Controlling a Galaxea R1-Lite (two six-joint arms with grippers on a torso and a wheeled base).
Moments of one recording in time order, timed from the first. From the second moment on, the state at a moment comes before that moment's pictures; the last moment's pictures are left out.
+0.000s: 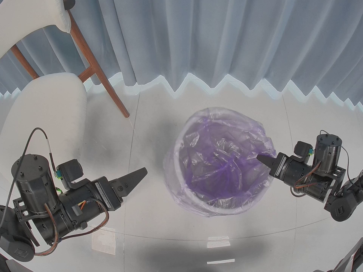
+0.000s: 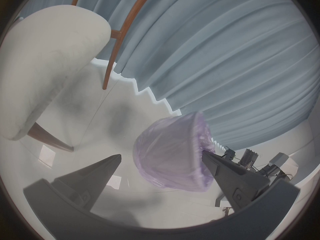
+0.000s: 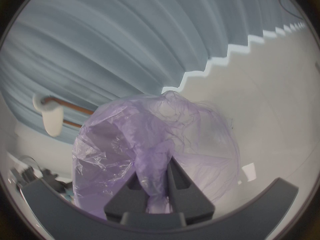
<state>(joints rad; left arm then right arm) -0.65 1.44 -0.34 -0.88 0.09 -0.69 0.43 1.73 -0.46 -1.00 0.09 0.62</state>
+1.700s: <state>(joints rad) -0.84 1.97 -0.74 -0.72 0.15 -1.20 0.53 1.85 -0.55 -1.10 -0.19 0.27</state>
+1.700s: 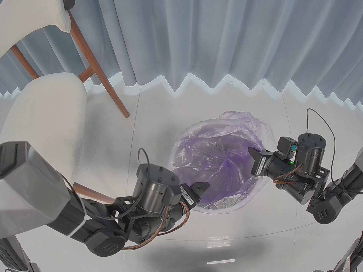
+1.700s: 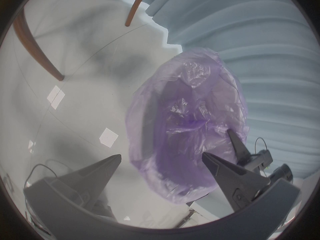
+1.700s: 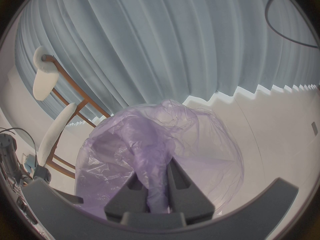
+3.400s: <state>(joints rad) -0.66 2.07 -0.89 -0.64 0.27 -1.04 0.52 1.63 -0.37 -1.20 0.12 0.41</state>
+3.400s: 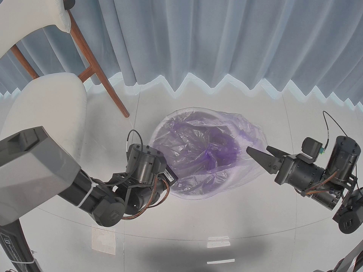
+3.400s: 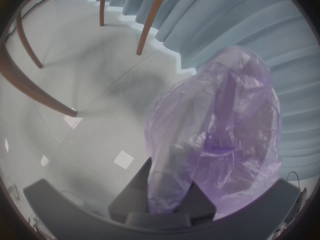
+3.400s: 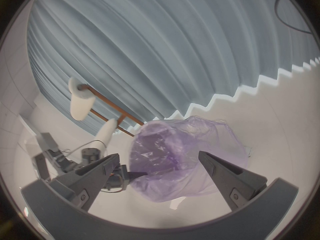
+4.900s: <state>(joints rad) -0.45 1.92 -0.74 -0.81 -0.27 0.02 0.03 1.41 -0.18 -0.94 0.84 0.69</state>
